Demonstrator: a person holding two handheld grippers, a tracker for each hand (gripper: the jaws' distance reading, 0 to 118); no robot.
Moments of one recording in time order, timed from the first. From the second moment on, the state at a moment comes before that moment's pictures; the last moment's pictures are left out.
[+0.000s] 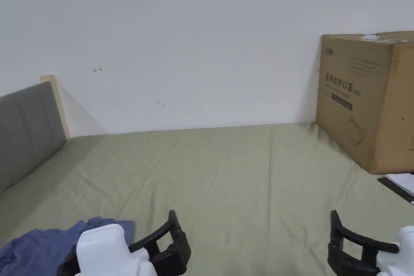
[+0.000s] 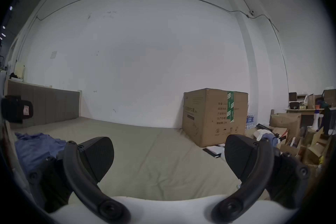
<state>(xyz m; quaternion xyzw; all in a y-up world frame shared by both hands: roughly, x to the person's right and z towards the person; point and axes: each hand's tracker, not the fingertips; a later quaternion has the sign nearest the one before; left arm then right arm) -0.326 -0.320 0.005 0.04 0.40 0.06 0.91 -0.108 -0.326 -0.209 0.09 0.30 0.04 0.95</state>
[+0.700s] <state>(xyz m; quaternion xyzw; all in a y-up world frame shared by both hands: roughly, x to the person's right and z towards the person) -0.309 -0.321 -0.007 0.00 0.35 -0.01 0.94 -0.112 -0.332 -0.211 0.05 0.37 0.02 0.93</state>
